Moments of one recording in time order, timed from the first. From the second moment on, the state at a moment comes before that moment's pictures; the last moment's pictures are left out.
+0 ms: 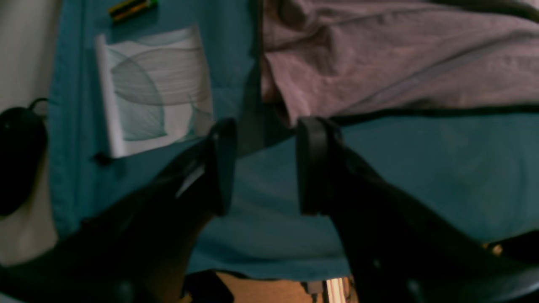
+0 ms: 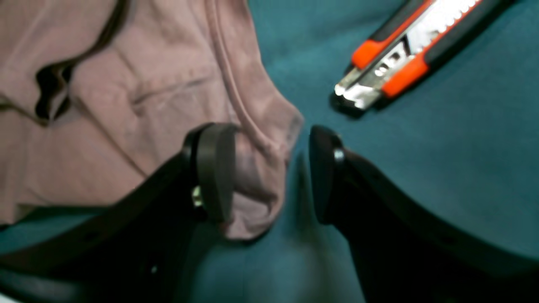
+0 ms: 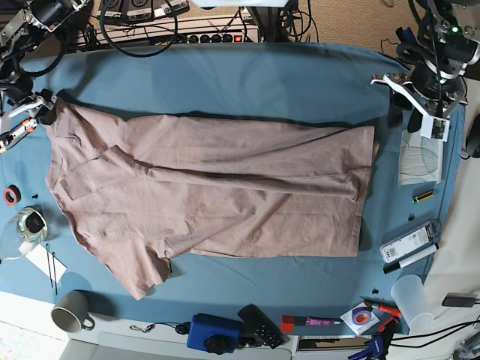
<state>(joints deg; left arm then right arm) 30.4 -10.5 -27.1 129.5 -30.0 -19.1 55.7 -6.4 23.8 58.6 73.9 39.2 40.0 -64.4</state>
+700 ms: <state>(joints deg) 30.4 -9.9 -27.1 129.4 -30.0 -19.1 49.6 -5.0 24.7 59.0 60.9 62.0 40.4 -72.0</state>
